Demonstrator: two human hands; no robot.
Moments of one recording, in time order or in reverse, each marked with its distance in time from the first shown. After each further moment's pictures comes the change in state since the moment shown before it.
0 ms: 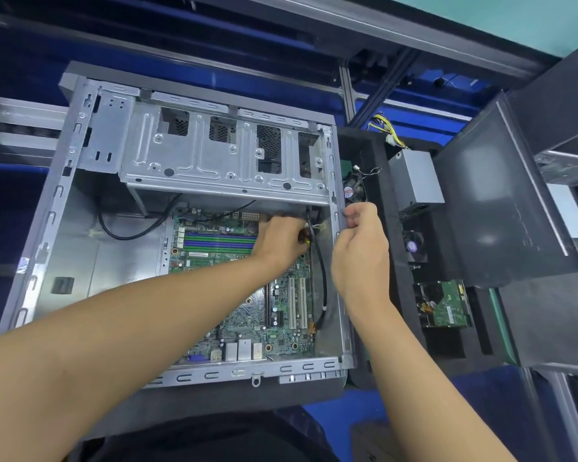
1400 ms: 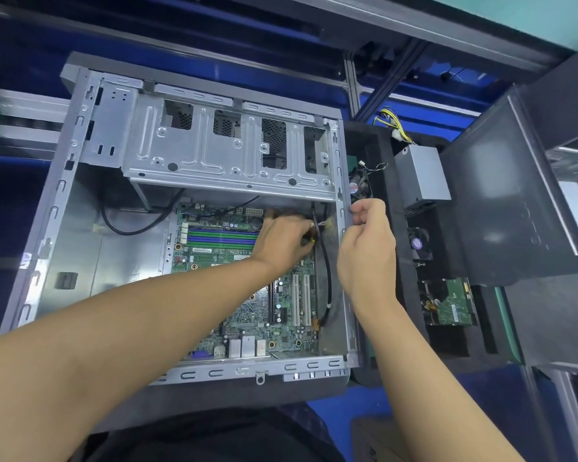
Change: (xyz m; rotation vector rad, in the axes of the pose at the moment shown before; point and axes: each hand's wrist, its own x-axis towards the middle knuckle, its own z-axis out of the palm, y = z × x) left_hand 0.000 -0.017 0.015 0.089 0.076 0.184; right_hand 0.001 0.000 0.000 0.036 -0.033 0.033
